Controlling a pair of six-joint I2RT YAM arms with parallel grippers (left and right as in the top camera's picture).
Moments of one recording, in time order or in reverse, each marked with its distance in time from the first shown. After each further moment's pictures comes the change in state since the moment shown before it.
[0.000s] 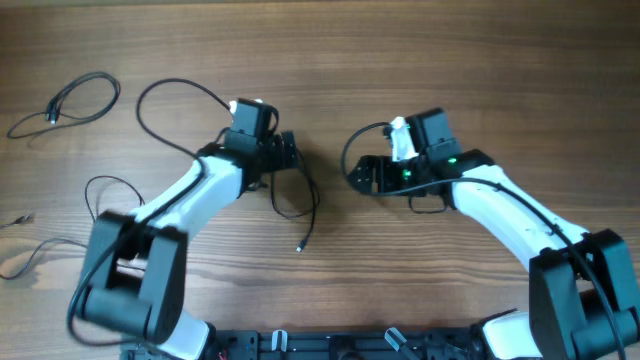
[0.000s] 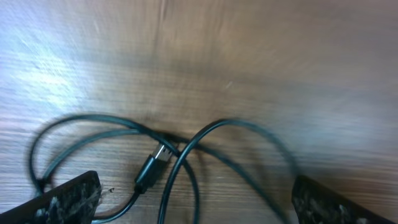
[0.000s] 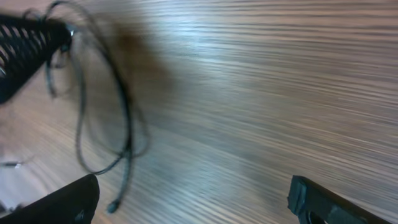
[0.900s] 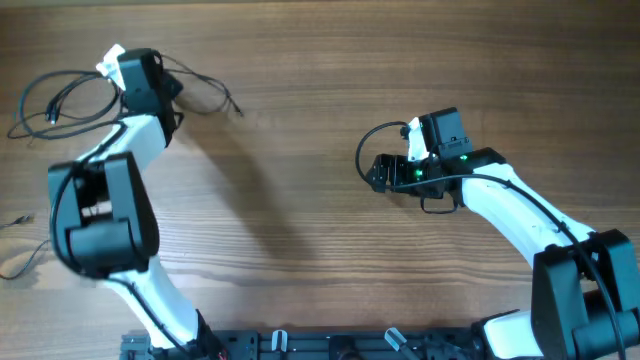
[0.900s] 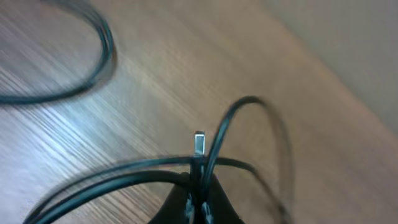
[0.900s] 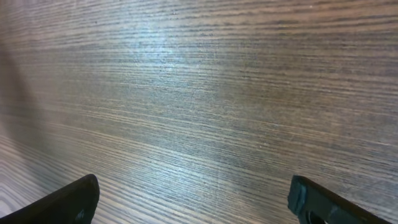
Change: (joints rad) left arm 0.469 0.311 0.275 0.428 -0.126 -0.154; right arm -0.044 0.000 -0.008 -0.042 0.084 -0.002
